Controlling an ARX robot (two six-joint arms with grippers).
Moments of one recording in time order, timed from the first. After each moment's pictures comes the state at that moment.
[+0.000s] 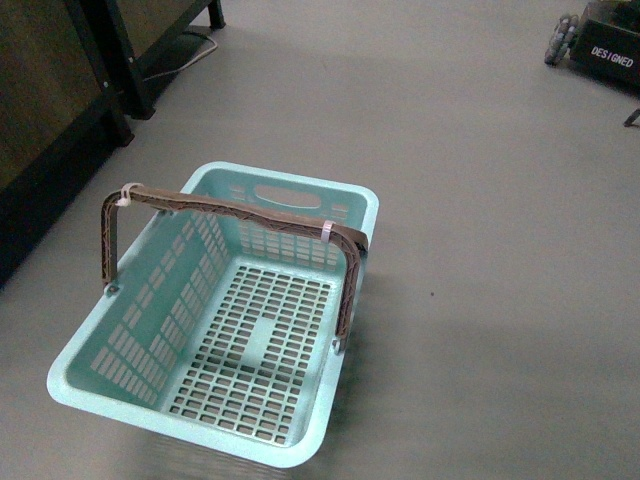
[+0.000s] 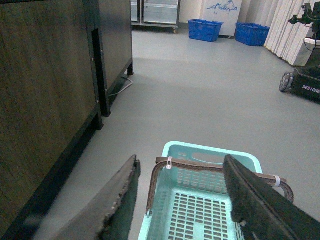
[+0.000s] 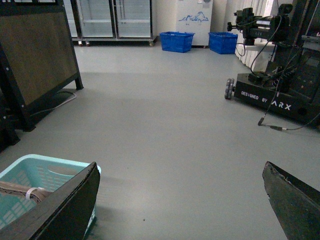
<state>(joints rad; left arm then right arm) 0.00 0.00 0.02 0.00 0.00 -0.01 0.00 0.00 0.01 0.00 0.00 0.00</state>
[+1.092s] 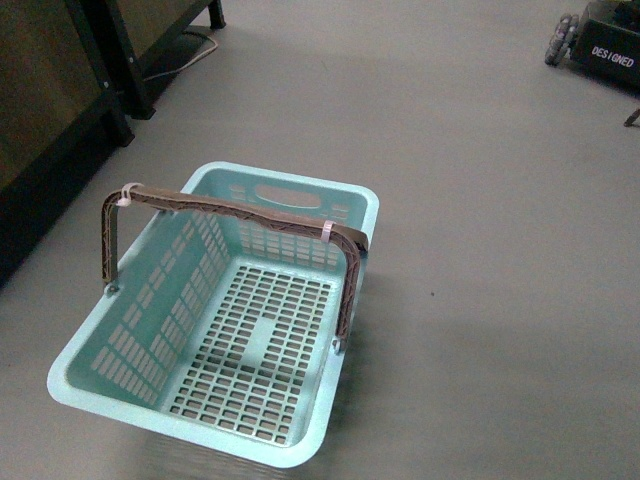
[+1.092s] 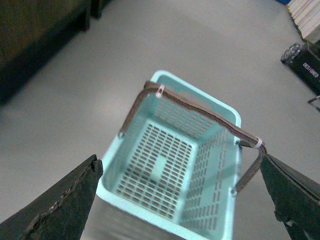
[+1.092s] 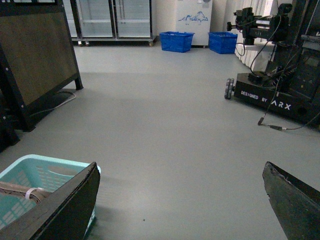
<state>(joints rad) 0.00 0.30 0.07 -0.07 0.03 -0.30 0.00 0.00 0.01 0.00 0.00 0.00</state>
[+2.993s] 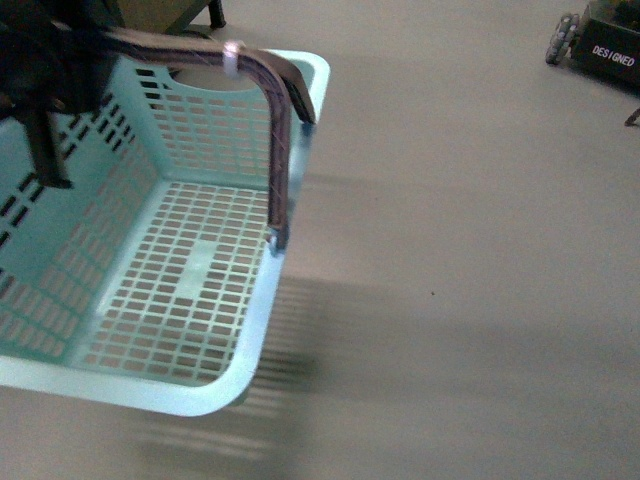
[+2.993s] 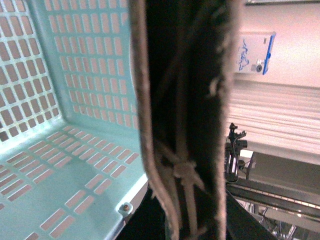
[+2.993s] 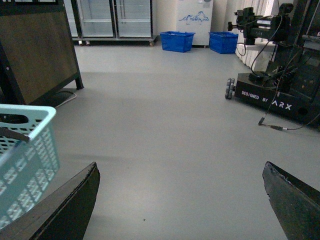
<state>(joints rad) -0.21 1.70 0.73 0.69 -0.11 -1.52 0.00 0.00 0.01 0.00 0.00 0.00</state>
